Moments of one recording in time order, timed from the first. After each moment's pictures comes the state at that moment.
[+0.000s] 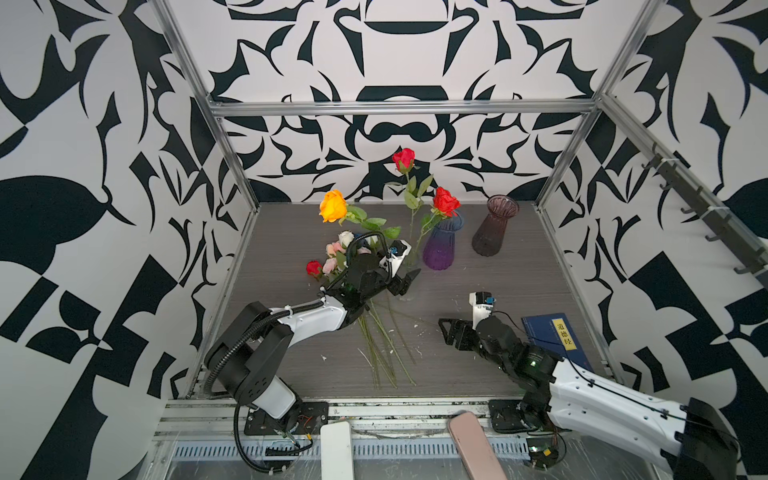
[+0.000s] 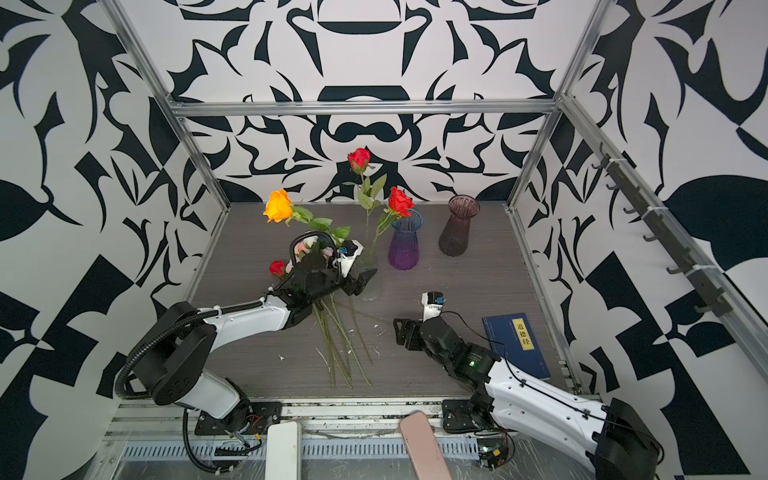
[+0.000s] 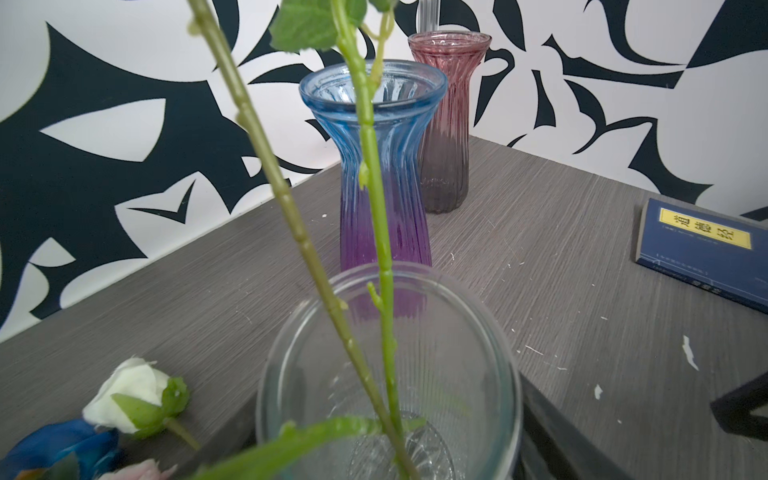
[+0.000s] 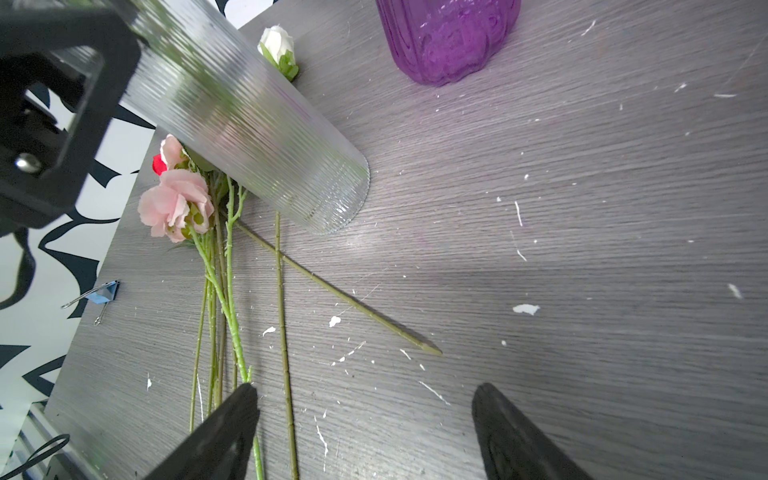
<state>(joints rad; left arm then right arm) -0.71 1.56 0.77 0.55 0.17 0.07 0.86 0.77 0.30 -0.14 0.22 0.85</state>
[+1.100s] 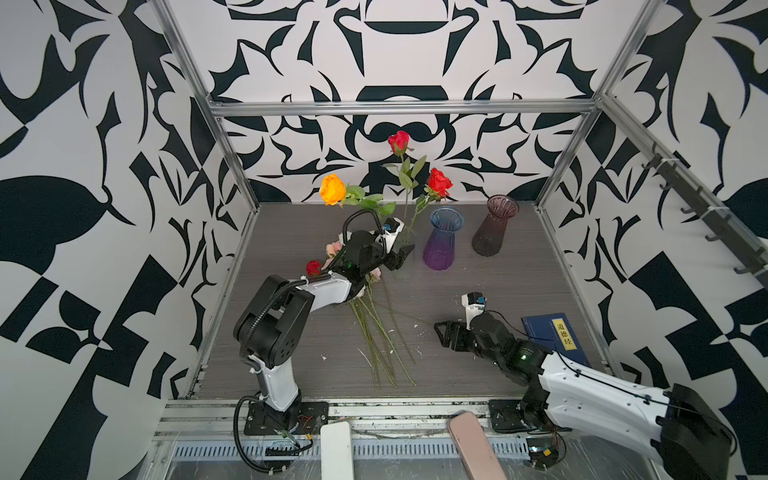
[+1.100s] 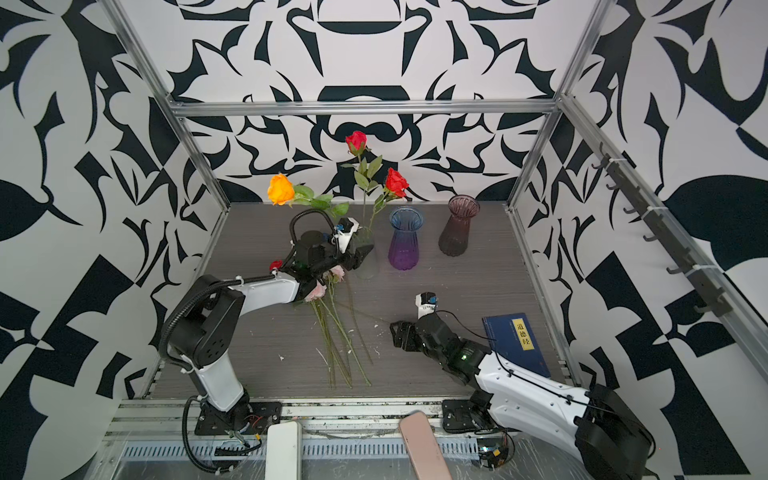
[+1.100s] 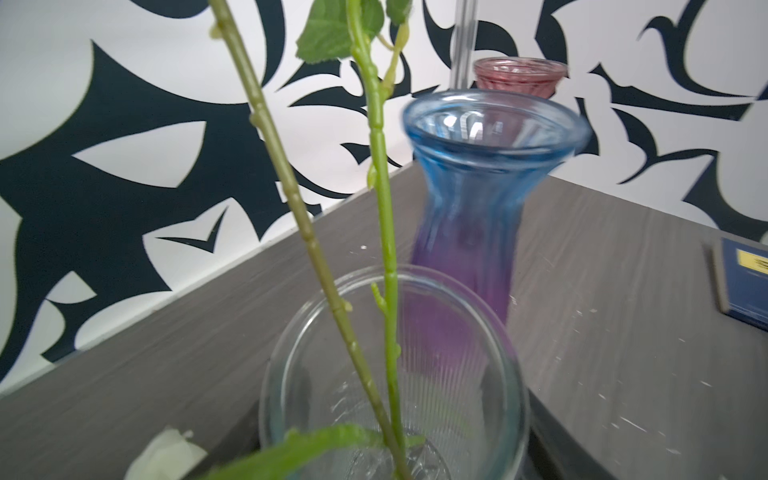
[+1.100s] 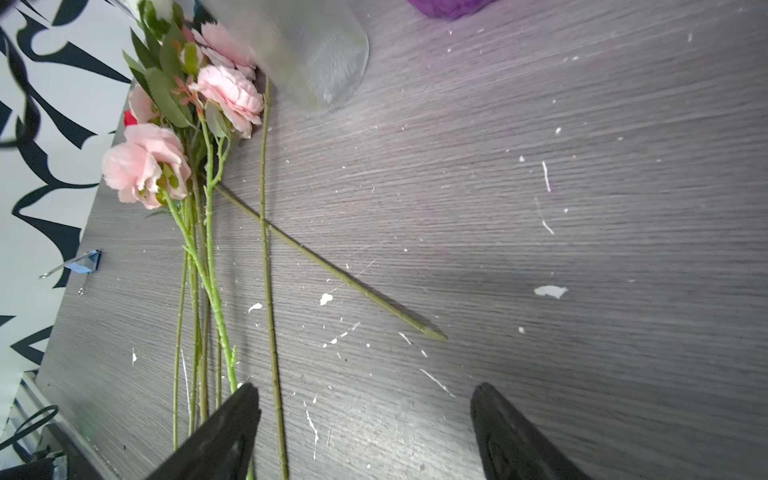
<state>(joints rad) -0.53 1.83 1.02 0.62 0.31 0.08 0.82 0.90 0.31 -0.09 0.11 0.83</state>
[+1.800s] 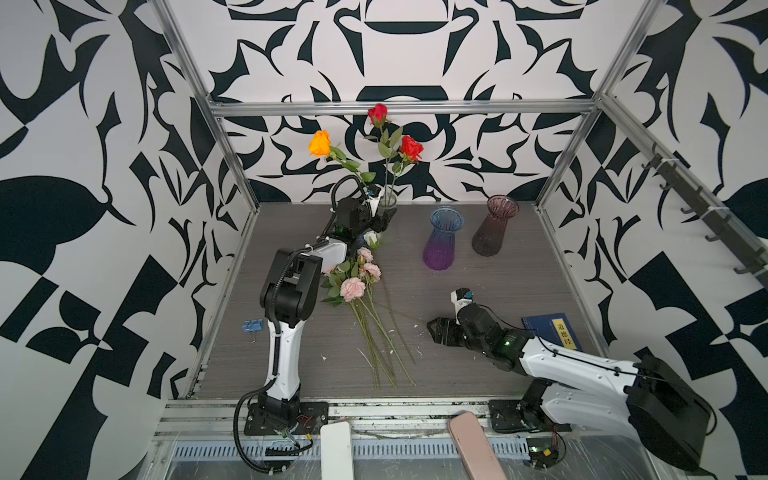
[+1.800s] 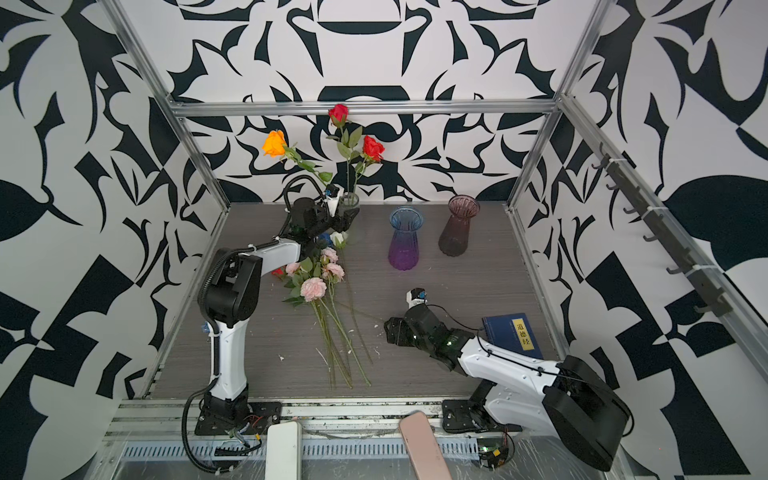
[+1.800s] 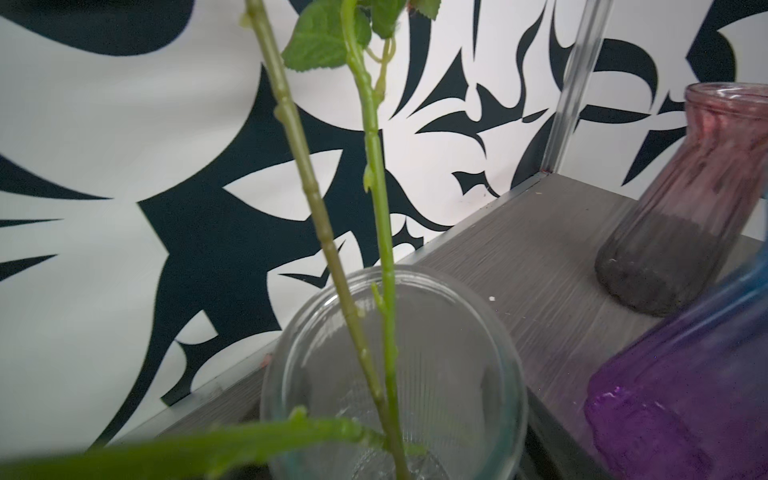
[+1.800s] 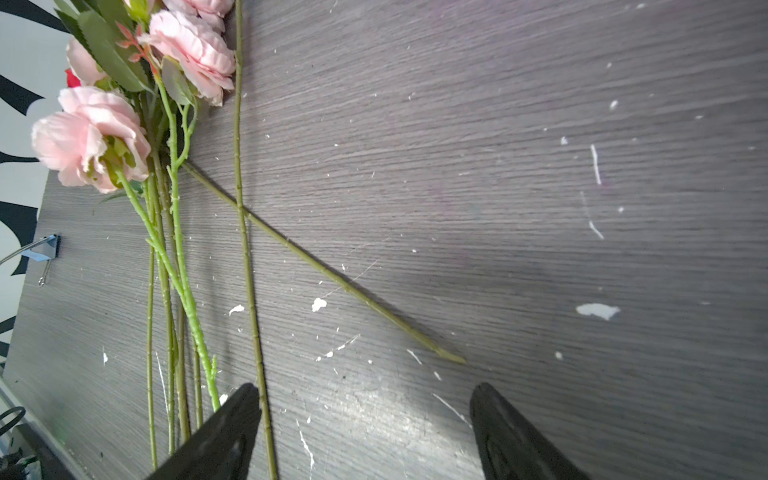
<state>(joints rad) -0.34 2.14 1.45 0.57 0.35 0.09 0.80 1.10 0.39 -0.06 0.05 0.81</state>
